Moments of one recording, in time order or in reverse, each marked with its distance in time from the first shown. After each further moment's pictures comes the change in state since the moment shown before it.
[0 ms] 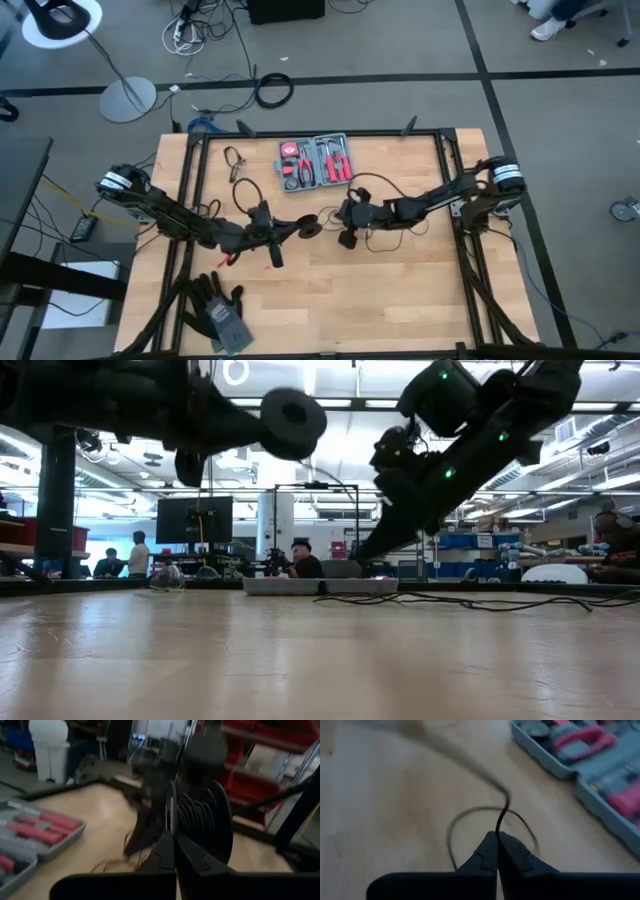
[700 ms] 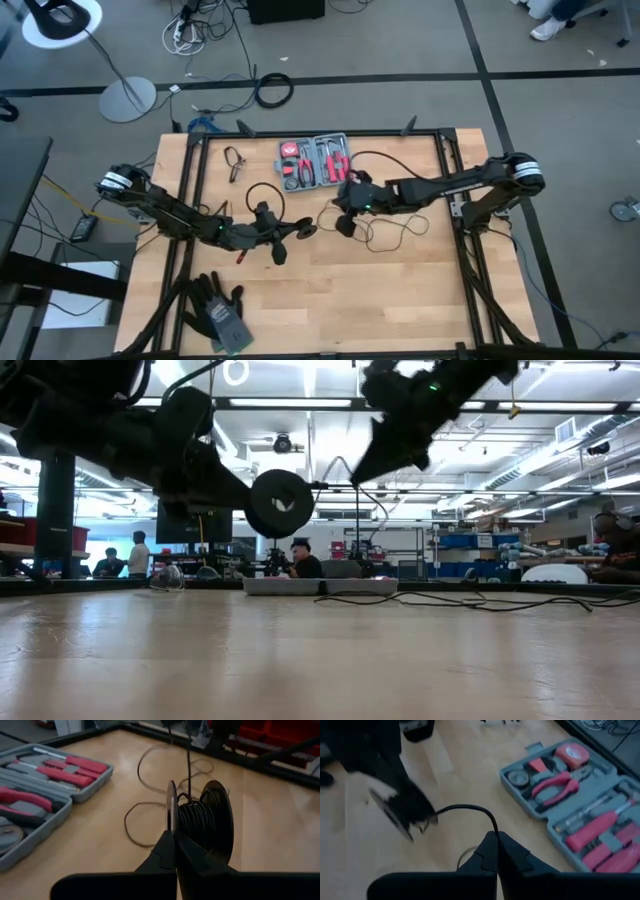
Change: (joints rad) left arm 0.053 0.000 0.003 -0.340 0.042 -0.129; right arm -0.029 -0.140 0.305 -0.452 -0.030 0.003
